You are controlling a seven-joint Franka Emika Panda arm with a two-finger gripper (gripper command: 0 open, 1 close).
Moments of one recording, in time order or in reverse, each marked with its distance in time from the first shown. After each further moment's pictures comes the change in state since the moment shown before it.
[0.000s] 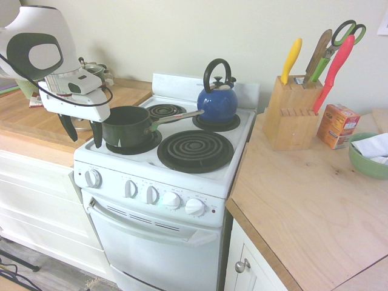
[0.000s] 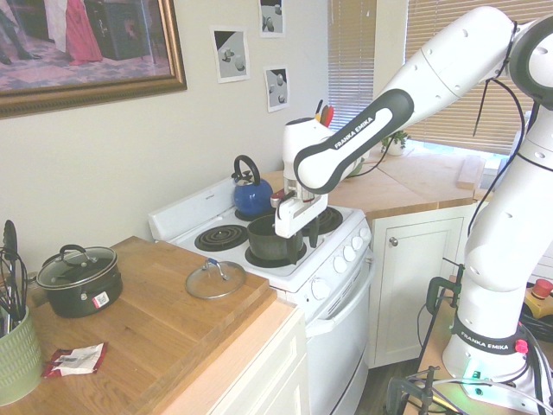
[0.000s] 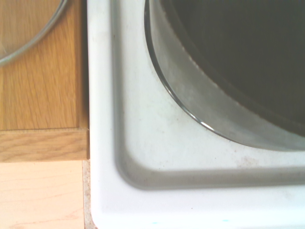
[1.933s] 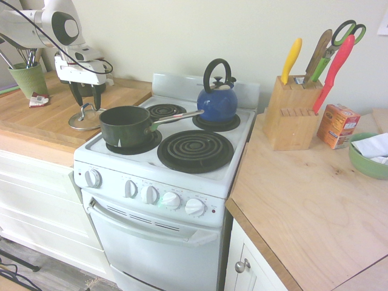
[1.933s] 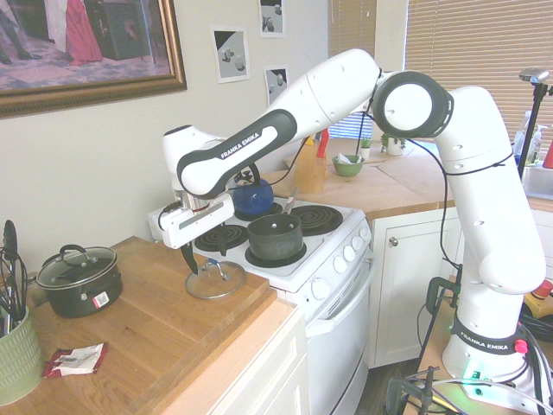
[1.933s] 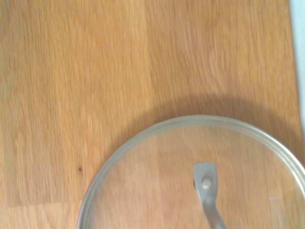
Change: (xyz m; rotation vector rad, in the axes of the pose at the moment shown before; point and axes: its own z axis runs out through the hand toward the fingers) arm 0.019 -0.256 -0.010 -0.055 -0.003 0.066
